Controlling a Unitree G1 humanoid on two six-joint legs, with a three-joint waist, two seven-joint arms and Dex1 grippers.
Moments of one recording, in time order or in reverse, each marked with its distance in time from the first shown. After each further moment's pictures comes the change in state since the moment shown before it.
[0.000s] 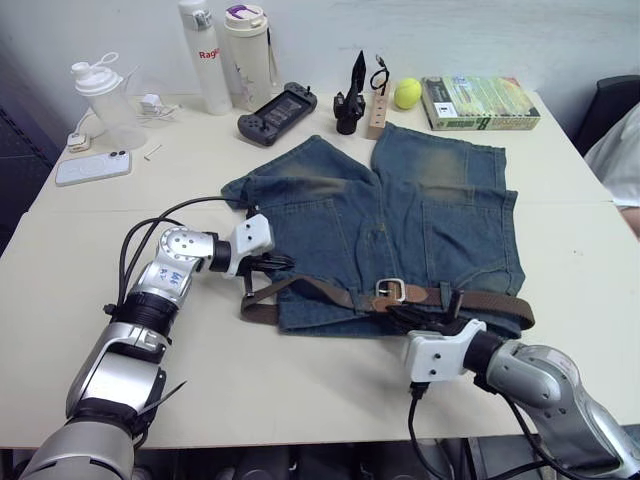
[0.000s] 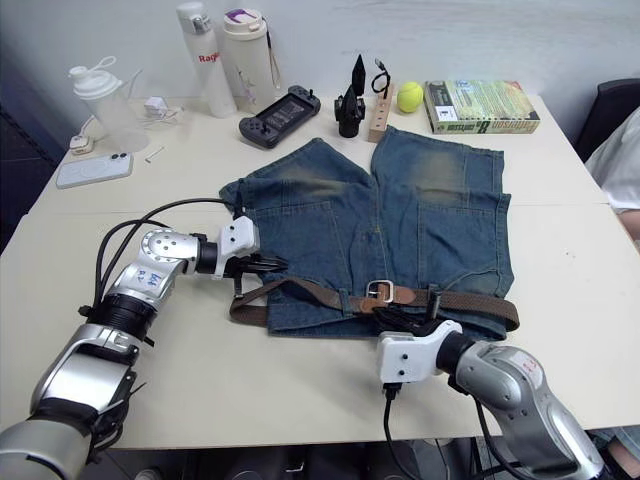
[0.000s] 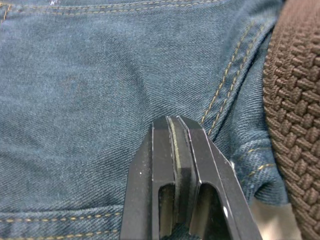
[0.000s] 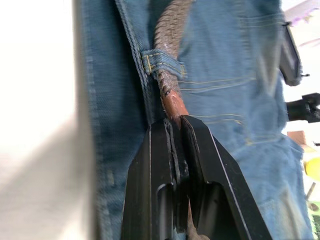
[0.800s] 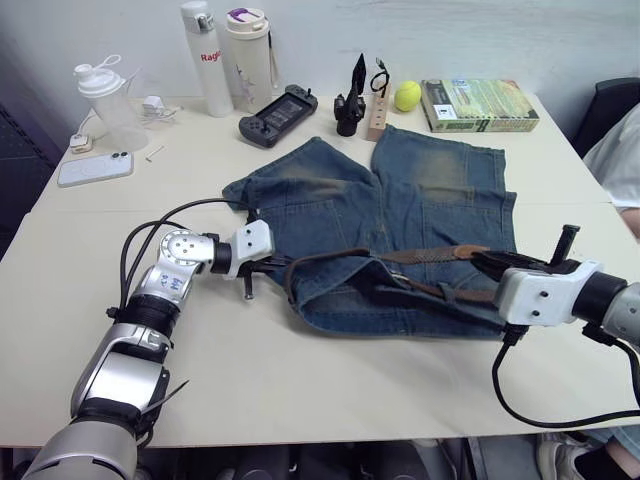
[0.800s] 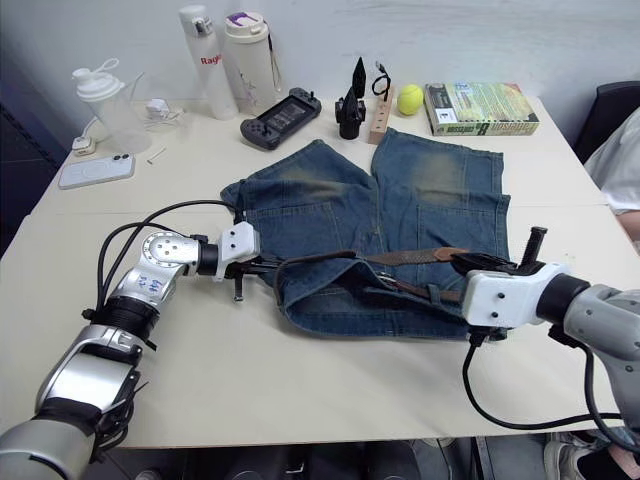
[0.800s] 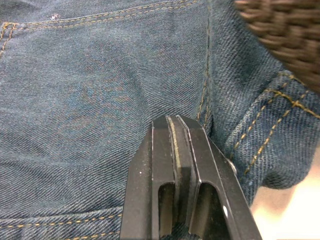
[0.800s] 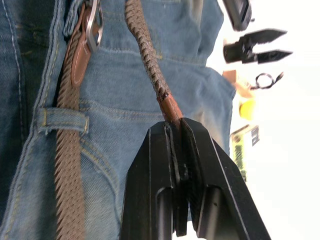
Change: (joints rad) left arm 0.007 -0.018 0.017 0.045 0.041 -0.124 0.011; right arm -0.062 -0.255 -0.398 0.135 0.244 0.035 0.194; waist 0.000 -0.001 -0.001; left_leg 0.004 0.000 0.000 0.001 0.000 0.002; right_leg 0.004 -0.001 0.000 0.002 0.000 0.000
